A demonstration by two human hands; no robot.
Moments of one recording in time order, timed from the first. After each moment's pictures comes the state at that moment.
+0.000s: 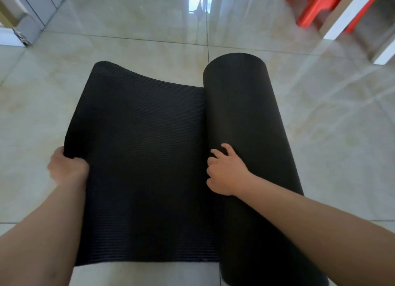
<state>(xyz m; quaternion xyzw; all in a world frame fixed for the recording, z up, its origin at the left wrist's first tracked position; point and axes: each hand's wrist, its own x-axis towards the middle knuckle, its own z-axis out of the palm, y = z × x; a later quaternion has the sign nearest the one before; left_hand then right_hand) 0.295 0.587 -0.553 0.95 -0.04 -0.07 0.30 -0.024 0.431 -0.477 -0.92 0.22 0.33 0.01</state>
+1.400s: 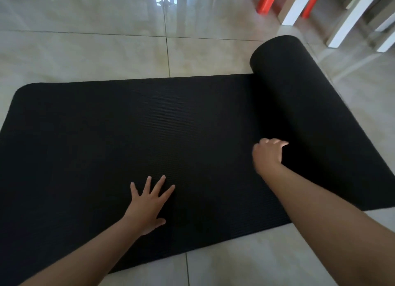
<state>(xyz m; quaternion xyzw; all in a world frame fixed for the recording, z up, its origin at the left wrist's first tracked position) 0.064 0.539 -0.585 0.64 -0.68 -0.28 -0.20 -0.188 0.335 -0.525 -0.68 0.54 0.46 -0.16</state>
